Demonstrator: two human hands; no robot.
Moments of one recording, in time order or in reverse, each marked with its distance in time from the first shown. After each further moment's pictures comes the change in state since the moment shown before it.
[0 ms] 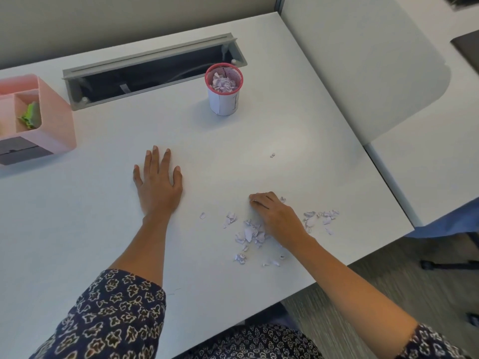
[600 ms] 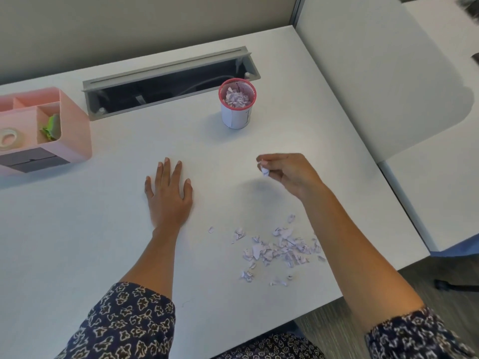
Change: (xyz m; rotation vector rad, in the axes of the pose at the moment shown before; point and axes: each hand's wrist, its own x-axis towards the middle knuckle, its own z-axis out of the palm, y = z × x) left_hand -0.001 0.002 -0.004 -0.029 0.008 -0.006; right_hand 0.133 0.039 -0.069 1.546 -0.029 1.031
